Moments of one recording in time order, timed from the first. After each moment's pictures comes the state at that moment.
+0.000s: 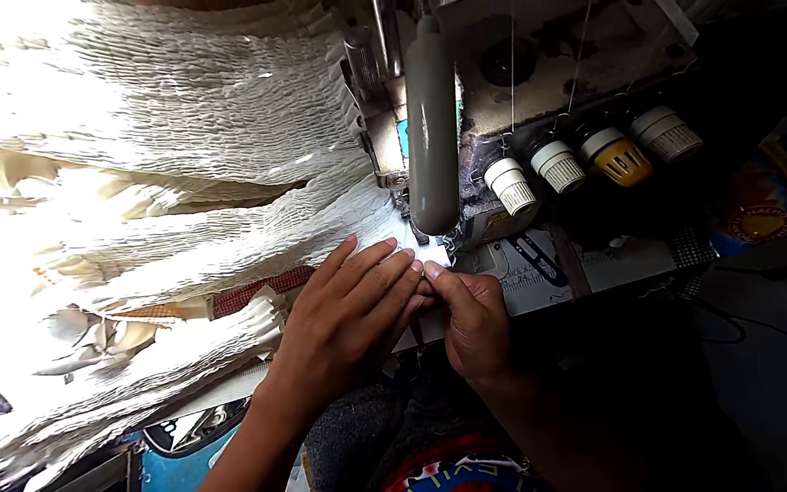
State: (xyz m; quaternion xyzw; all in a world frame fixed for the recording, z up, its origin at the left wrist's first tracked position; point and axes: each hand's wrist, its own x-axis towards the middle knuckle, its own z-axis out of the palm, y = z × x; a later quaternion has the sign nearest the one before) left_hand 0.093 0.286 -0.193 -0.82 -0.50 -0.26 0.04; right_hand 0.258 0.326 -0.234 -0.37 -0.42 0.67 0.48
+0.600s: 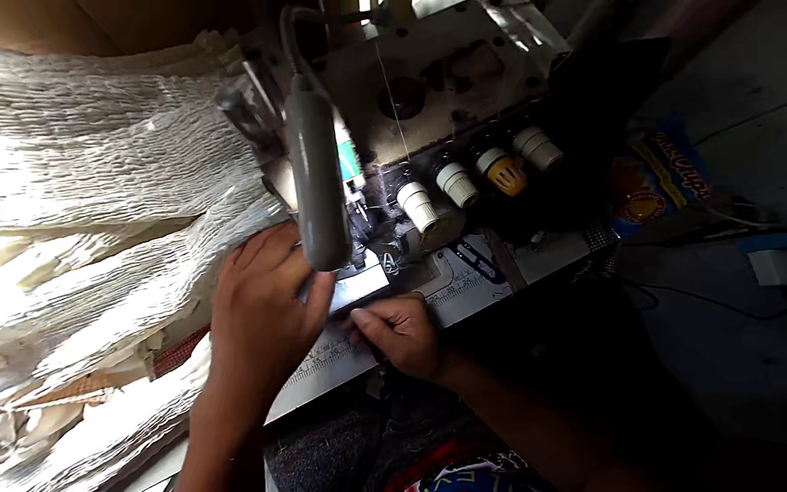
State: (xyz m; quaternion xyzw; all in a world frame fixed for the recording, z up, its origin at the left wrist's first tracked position) left_hand 0.085 0.325 -0.185 -0.74 -0.63 -0.23 -0.01; right_hand 0.267 0.334 -0.273 -0.23 -0.64 0.57 0.46
